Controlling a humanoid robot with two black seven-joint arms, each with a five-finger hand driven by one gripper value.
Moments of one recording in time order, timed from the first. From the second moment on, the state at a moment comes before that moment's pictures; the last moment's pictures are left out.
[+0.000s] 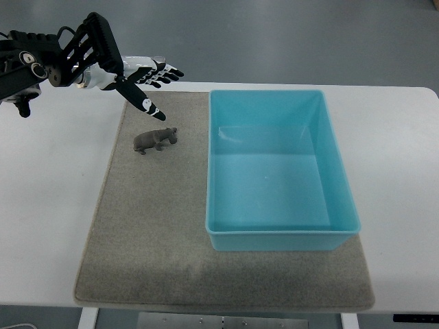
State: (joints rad) left arm -1.36 0.56 0.13 -0.83 0.74 -0.43 -0.23; right arm -0.01 0.00 0.00 0.11 -0.04 0.25 -0.02
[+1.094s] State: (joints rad) left arm -1.35 0.50 0.24 -0.85 0.96 -0.39 -0.19; right arm -0.01 0.00 0.00 0.11 -0.04 0.25 -0.02
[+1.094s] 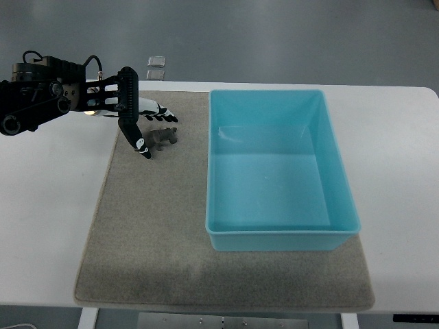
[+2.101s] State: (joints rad) left arm -1.34 0.48 0.24 -0.86 1.02 -0.33 -0.18; right arm -0.01 0.00 0.00 0.11 -0.04 0.25 -0.02
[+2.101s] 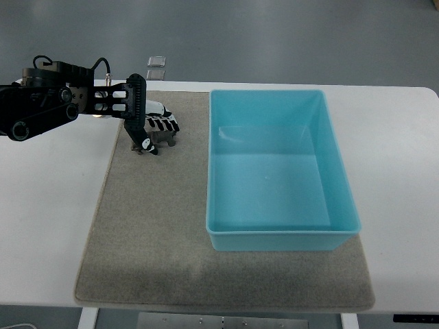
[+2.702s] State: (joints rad) left arm -1.34 0.48 0.24 -0.86 1.02 -0.32 -0.18; right arm -0.01 0.00 0.00 0.11 -0.04 0.25 -0.02
